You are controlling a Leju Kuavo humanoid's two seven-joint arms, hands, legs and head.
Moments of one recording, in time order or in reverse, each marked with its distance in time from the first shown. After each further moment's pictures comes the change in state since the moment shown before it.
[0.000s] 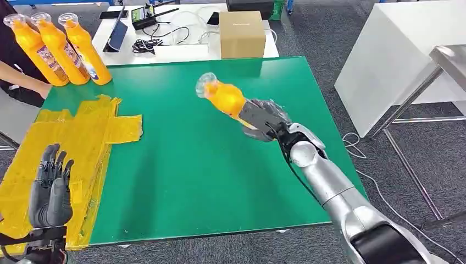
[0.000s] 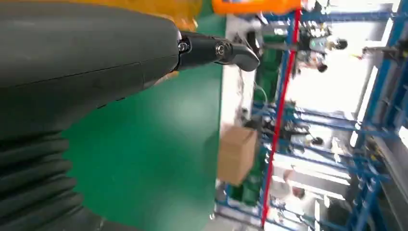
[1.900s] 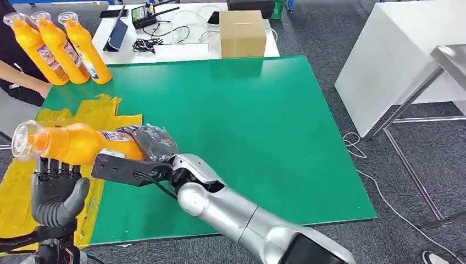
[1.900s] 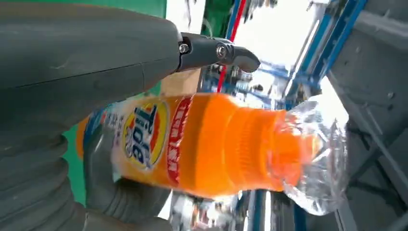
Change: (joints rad) left arm -0.013 -0.054 -0.122 -0.161 0.128 -0.019 -0.045; right arm -0.045 0.481 0.399 0.161 0.107 -0.269 0.042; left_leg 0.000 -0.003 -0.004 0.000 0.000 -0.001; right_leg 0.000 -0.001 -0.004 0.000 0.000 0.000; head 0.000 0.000
